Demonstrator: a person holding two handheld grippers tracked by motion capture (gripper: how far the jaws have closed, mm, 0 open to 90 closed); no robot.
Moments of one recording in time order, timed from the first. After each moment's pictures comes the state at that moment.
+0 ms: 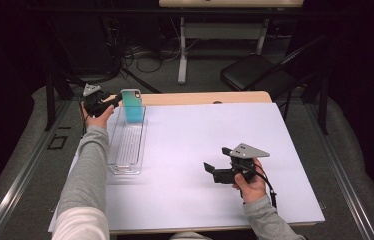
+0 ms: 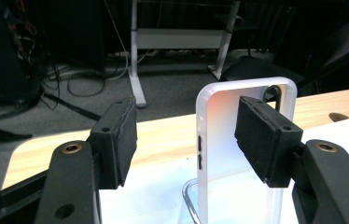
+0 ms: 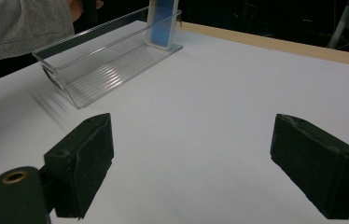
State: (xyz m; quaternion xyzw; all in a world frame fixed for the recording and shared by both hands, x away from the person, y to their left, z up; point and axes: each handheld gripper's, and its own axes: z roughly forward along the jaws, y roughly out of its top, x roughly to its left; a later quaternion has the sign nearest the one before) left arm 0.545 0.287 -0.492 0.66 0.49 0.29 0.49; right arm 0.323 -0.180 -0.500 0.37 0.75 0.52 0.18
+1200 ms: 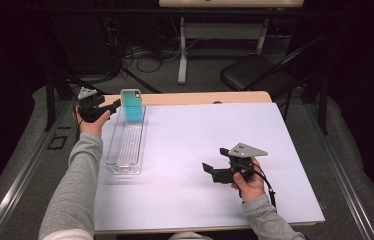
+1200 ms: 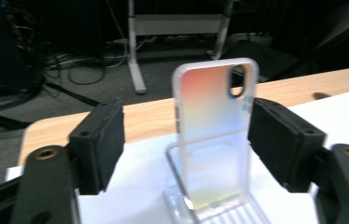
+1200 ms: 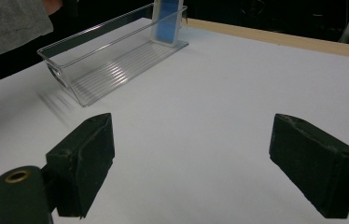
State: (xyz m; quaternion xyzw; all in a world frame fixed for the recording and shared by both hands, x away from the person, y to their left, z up) left arm 0.506 0.286 -0.473 0.67 0.49 0.26 0.49; right arm 0.327 -0.177 -0.504 0.37 0.75 0.53 0.17
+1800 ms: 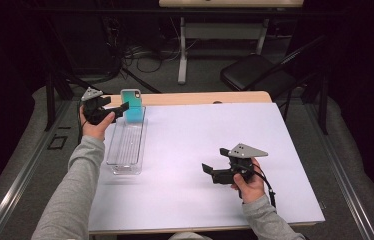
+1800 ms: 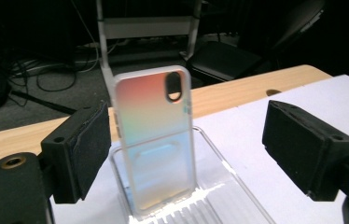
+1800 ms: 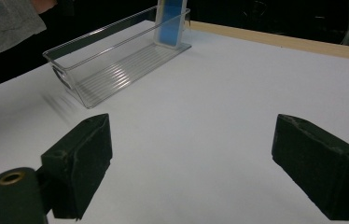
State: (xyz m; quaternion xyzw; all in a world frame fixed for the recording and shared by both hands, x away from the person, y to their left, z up) left arm 0.488 0.260 -0.458 0.70 0.46 0.24 0.50; right arm 0.324 -0.177 -0.502 0.36 0.75 0.53 0.17
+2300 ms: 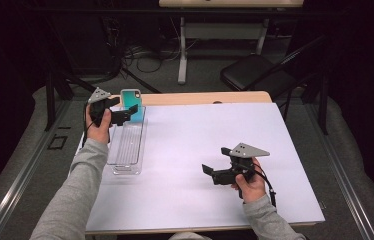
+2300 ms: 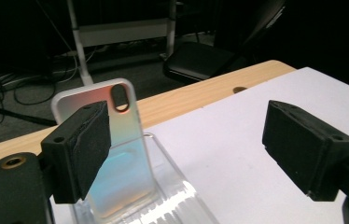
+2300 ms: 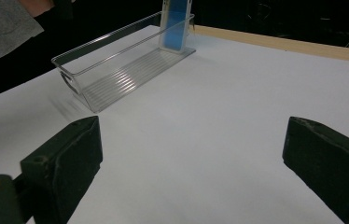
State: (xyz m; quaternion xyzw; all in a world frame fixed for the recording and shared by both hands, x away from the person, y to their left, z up) left arm 0.465 0.234 -0.441 0.72 0.41 0.23 0.51; right arm 0.323 -0.178 -0.499 0.36 0.74 0.54 0.16
